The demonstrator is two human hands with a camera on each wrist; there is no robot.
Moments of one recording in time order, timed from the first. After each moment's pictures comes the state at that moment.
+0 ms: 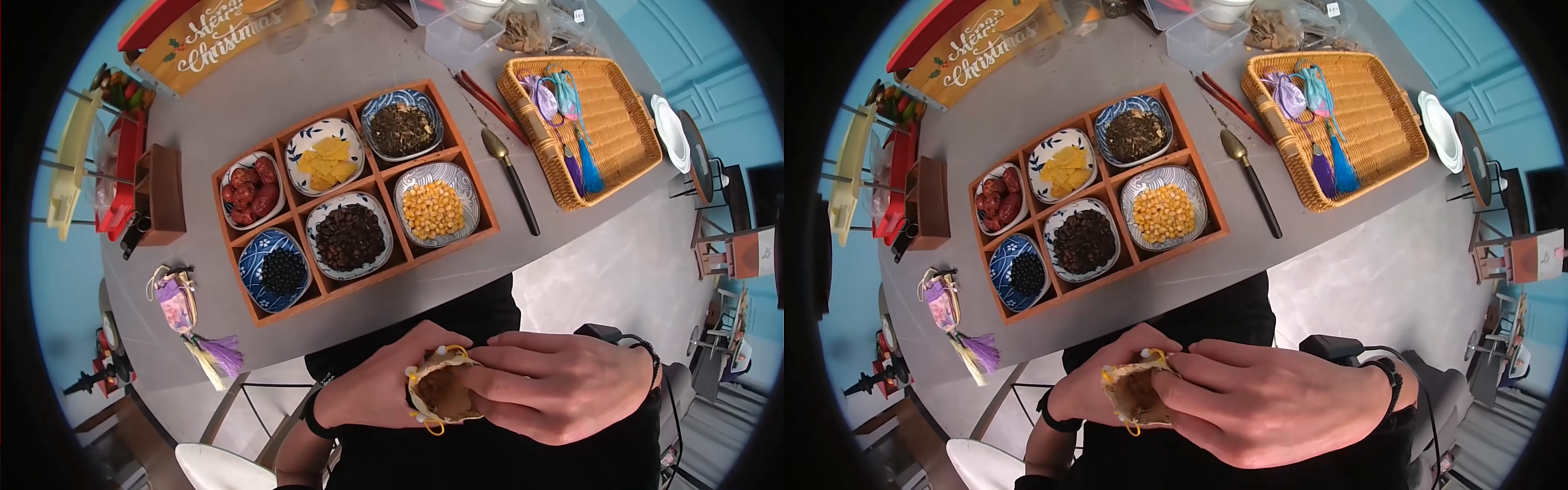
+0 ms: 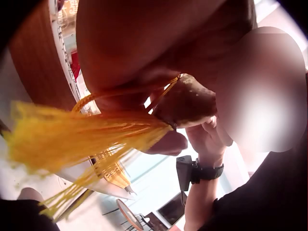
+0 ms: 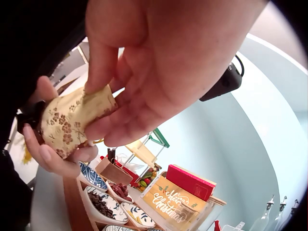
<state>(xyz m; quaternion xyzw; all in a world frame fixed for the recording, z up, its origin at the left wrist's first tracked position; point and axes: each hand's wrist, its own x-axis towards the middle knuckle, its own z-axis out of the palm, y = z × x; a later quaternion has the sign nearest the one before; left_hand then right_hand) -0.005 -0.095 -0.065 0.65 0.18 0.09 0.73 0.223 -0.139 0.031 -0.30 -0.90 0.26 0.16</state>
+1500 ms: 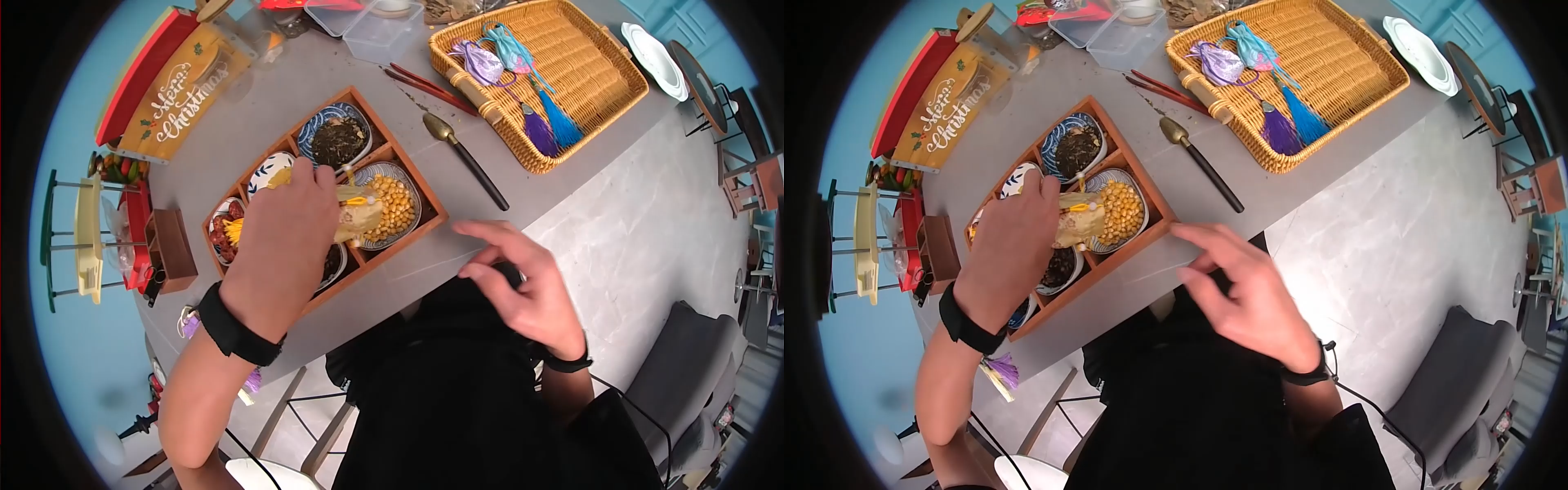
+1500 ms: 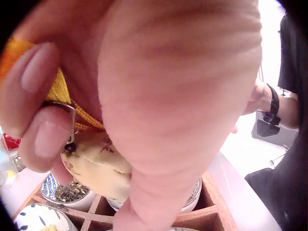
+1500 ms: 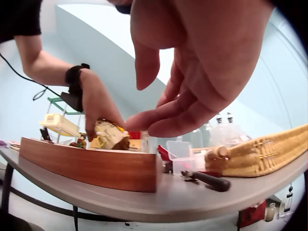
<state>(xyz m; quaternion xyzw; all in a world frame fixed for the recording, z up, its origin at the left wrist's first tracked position) 0.076 0.010 -0.003 0.94 0.26 -0.17 -0.16 0.252 -0.166 -0.078 -0.61 -0.49 0.36 0.51</state>
